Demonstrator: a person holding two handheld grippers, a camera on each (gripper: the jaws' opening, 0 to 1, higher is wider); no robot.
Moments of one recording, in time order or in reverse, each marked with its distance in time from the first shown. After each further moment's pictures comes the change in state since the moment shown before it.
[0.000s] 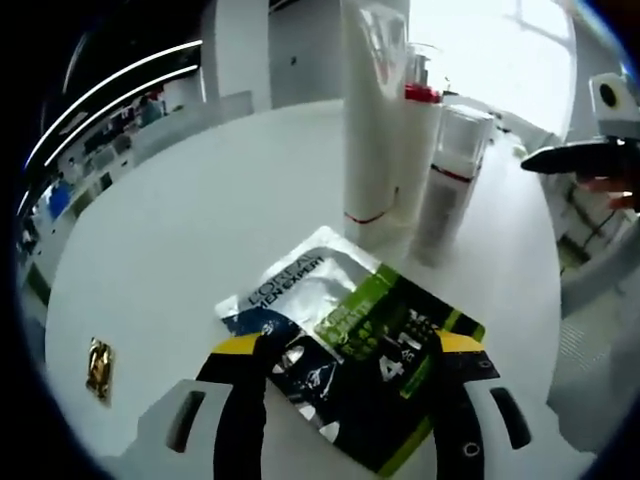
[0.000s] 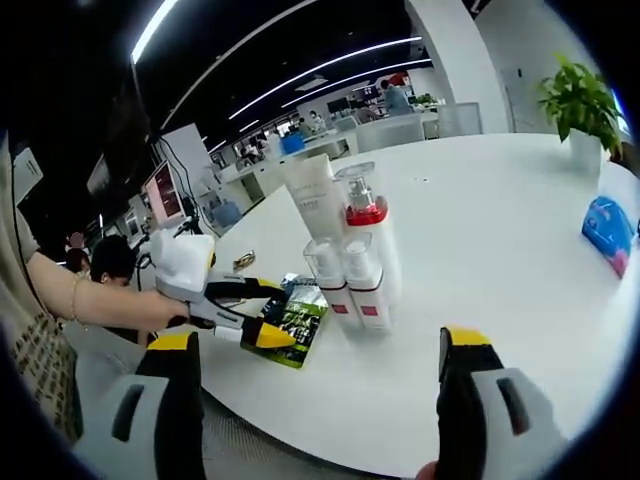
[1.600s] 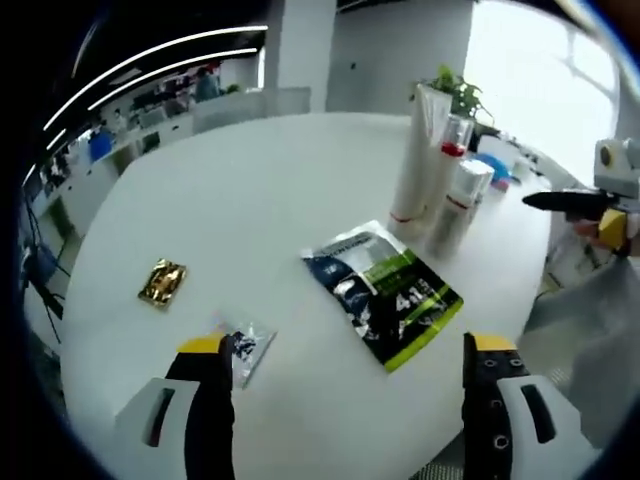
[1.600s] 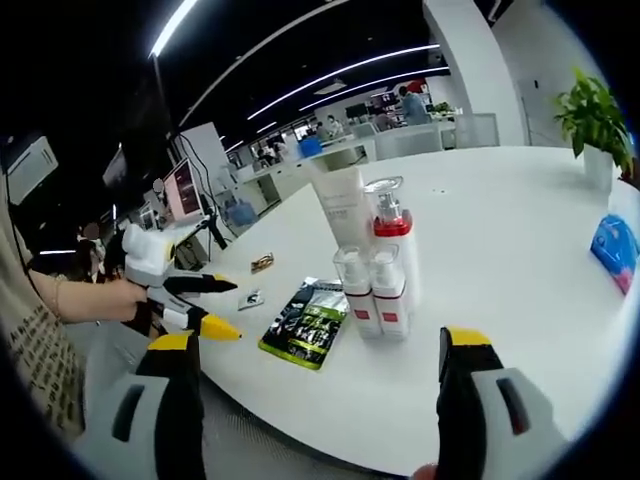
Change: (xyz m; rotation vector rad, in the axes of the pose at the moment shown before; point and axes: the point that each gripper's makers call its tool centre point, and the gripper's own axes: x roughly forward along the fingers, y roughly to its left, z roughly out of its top) left arm -0.105 0.023 -0.030 -0.230 -0.036 0.126; right arm -0.012 0.022 0.008 -0.051 -0.025 0.062
